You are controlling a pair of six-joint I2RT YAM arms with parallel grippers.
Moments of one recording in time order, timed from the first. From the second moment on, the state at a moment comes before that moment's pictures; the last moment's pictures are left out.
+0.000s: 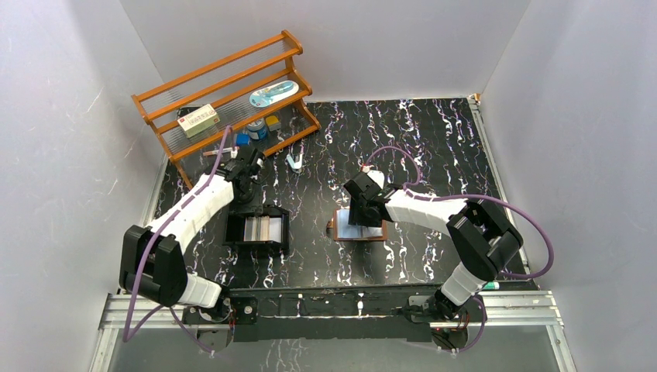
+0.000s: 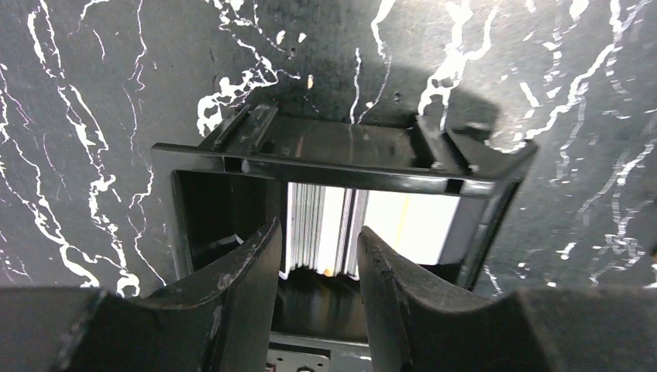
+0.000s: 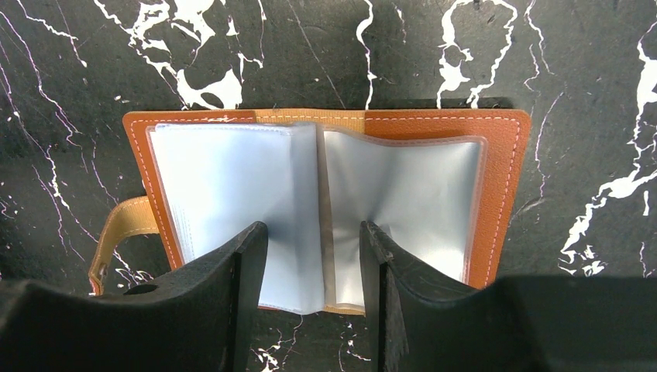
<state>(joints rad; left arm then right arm) -0.37 1.40 1.07 -0.96 -0.22 -0.42 0.79 1.62 0.92 -0.45 0.22 0.80</state>
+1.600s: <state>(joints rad) -0.36 1.47 1.02 -0.89 -0.12 -0.36 0.79 1.61 0.91 -0.43 0.22 0.79</state>
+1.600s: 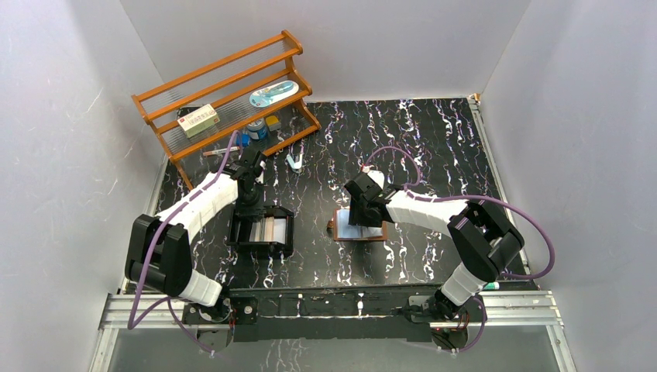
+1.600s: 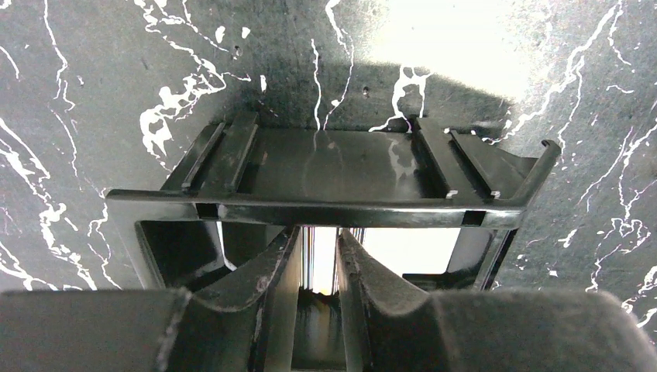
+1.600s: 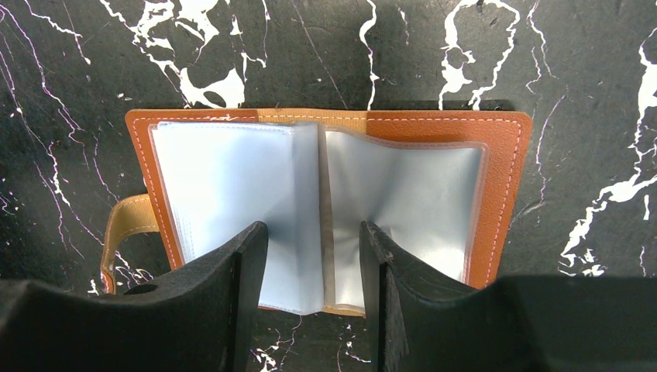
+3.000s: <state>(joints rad) -0.35 1.47 1.00 -0.89 -0.11 -0.37 0.79 1.60 0.89 -0.42 0.22 0.79</state>
